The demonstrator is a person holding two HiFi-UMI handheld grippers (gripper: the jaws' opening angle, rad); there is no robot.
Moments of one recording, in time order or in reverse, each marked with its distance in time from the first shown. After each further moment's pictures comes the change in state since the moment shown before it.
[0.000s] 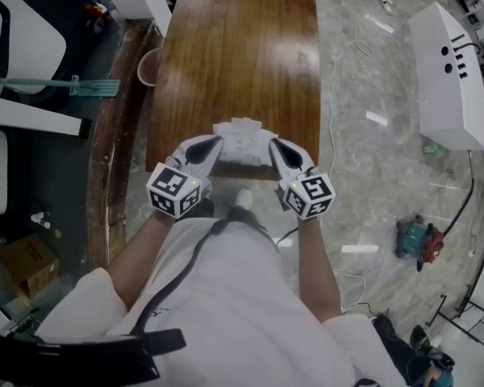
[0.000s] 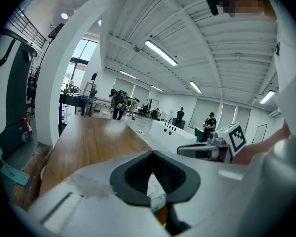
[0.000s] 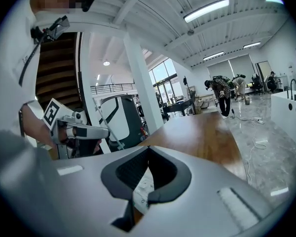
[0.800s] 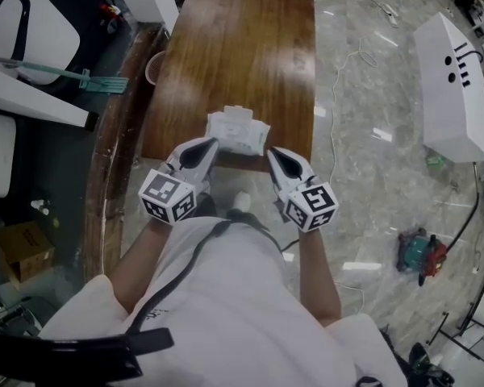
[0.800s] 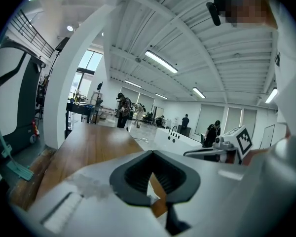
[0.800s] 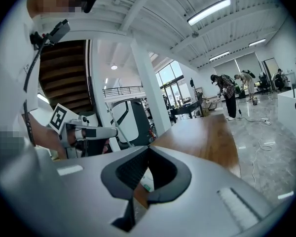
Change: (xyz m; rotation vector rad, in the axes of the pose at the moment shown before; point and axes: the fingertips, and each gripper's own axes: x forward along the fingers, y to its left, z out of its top) left arm -0.028 -0.074 0.001 0.000 -0.101 0.083; right arm -0.082 0.028 0.000 -0.015 -0.022 0.097
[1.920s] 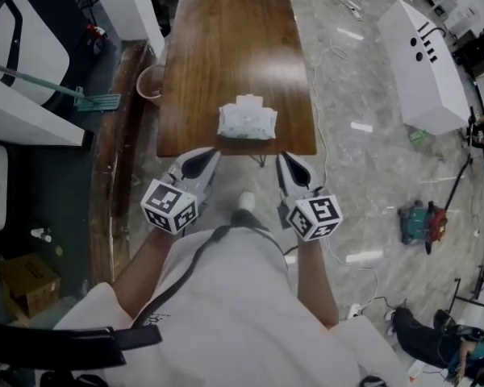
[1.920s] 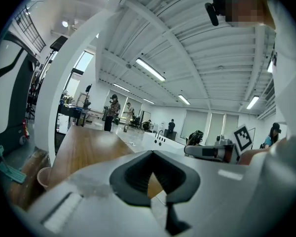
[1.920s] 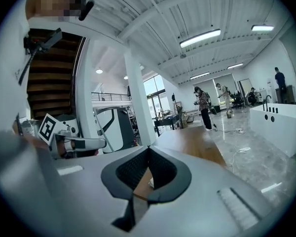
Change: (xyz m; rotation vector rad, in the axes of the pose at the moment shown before) left arm -0.128 -0.005 -0.009 0.025 -0.050 -0.175; right arm -0.043 0.121 0.003 0.003 -0.149 -0.288
